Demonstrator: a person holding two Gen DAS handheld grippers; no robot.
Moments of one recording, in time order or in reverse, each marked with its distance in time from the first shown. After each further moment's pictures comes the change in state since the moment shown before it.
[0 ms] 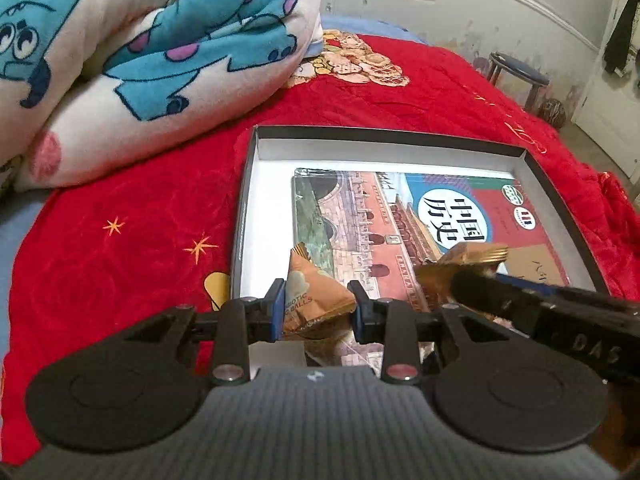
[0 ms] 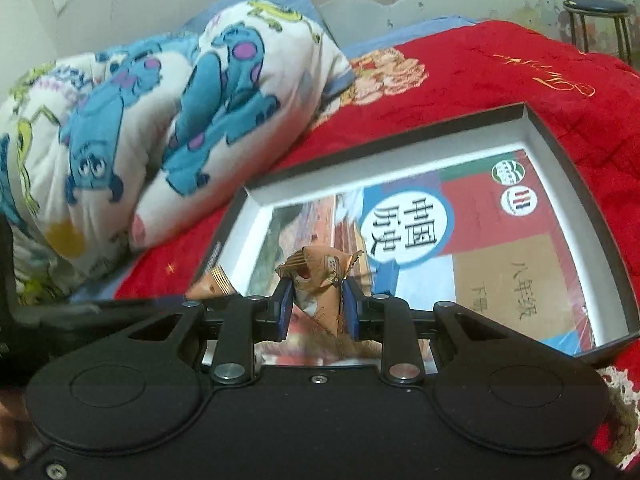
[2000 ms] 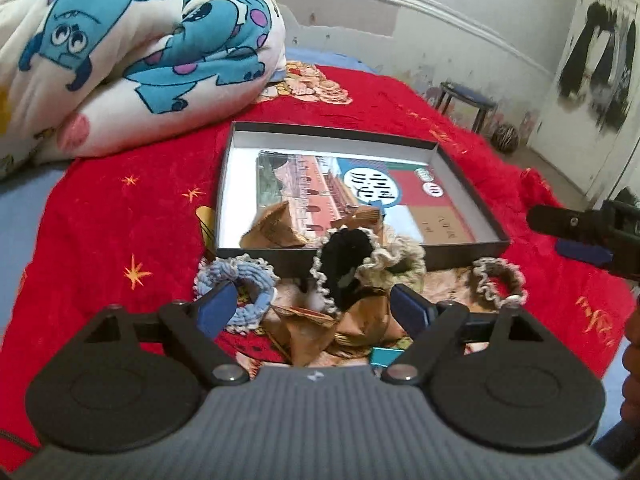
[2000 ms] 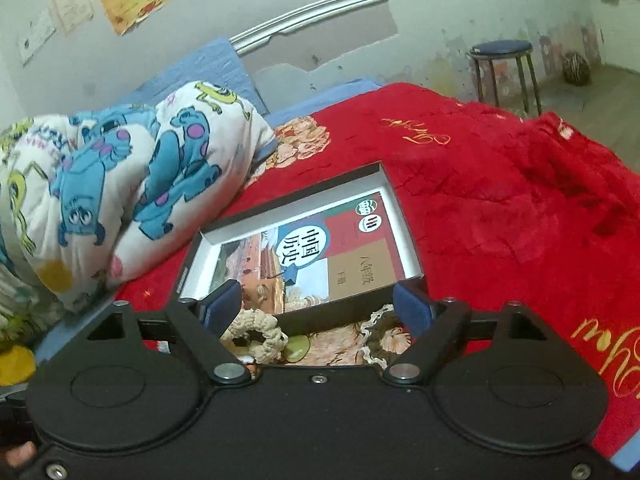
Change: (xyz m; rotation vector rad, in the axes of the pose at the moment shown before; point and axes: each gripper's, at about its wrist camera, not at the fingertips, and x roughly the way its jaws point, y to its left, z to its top) left arm -0.099 -0.009 -0.078 -0.010 -0.117 -0.101; right arm -0.168 -0.010 -0.046 0.055 -0.184 -0.204
